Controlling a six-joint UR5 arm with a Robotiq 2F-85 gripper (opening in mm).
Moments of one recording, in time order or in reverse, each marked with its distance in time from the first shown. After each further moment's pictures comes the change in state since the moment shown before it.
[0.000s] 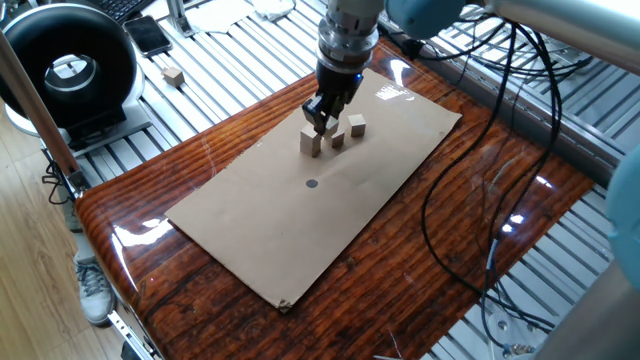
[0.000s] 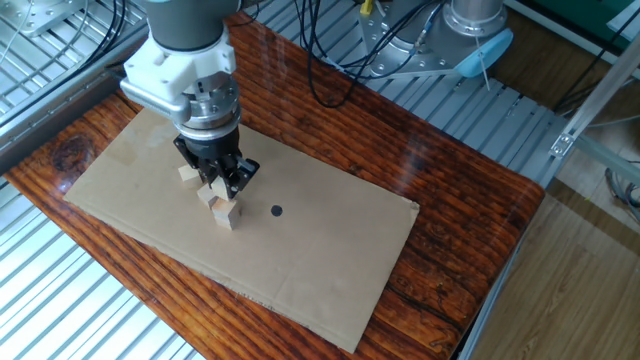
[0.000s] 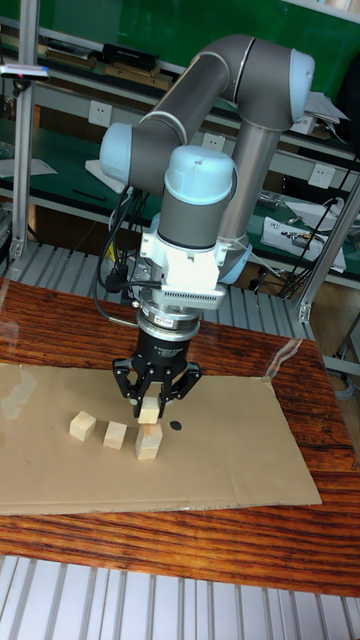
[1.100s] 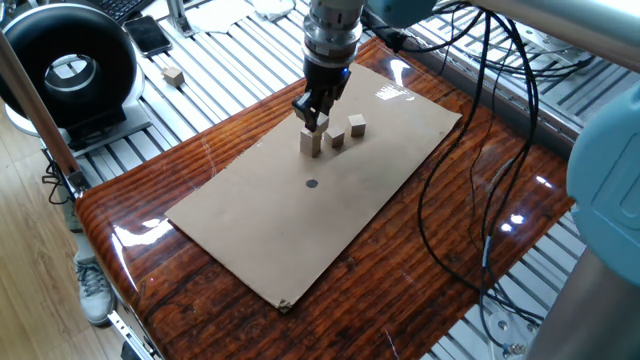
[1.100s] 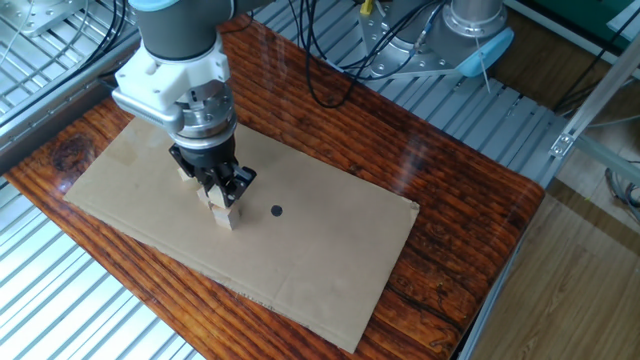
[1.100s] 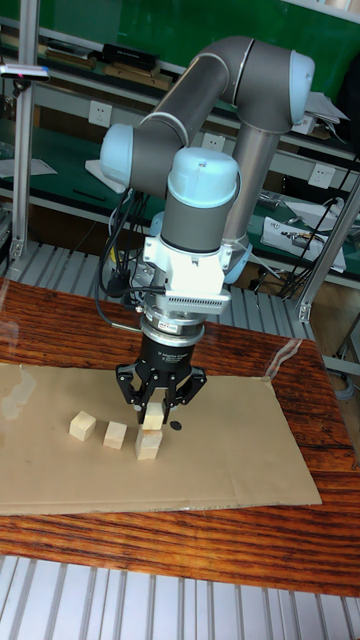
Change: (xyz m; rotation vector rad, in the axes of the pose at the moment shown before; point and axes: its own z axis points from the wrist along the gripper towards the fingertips) arm -0.016 0.005 -0.003 -0.010 -0.002 -0.001
